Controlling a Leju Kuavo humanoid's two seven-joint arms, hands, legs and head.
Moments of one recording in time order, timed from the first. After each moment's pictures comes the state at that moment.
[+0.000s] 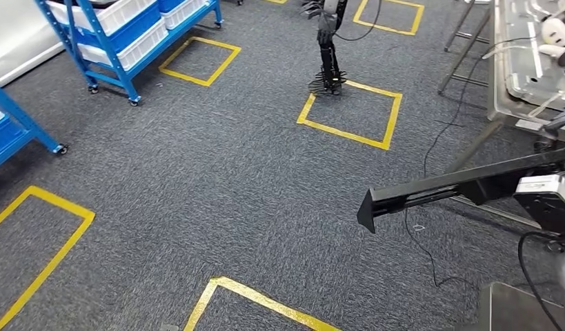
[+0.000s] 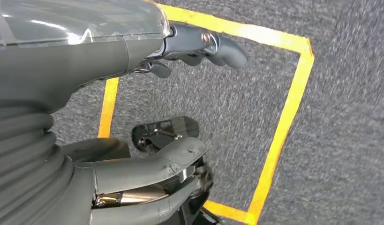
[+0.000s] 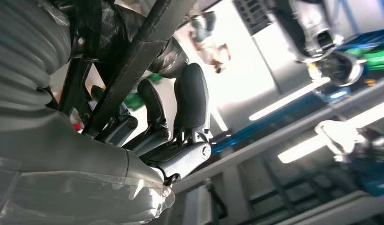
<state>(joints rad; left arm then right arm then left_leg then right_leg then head) -0.11 -0.23 1.04 -0.21 -1.12 0.01 -0.55 -0.15 -0.50 -0.27 -1.91 0.51 -0.33 -0.17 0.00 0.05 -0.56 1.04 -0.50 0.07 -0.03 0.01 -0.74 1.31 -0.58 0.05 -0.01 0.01</state>
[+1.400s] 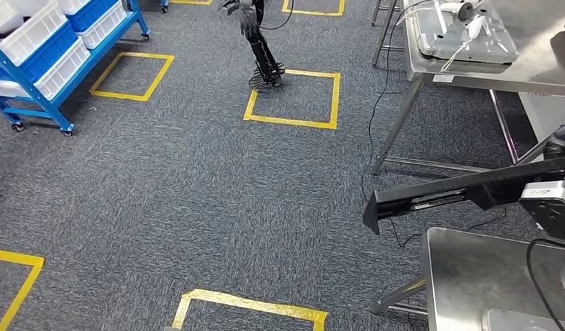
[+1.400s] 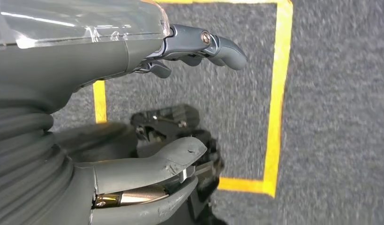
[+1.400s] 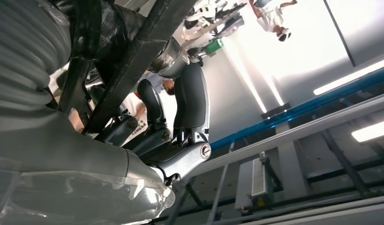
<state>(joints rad) -0.10 -0.23 1.05 -0.21 -1.12 0.01 -0.56 -0.11 -0.51 -0.30 -1.94 0.52 -0.35 -0.17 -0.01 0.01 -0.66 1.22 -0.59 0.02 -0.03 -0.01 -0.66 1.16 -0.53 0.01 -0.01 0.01</state>
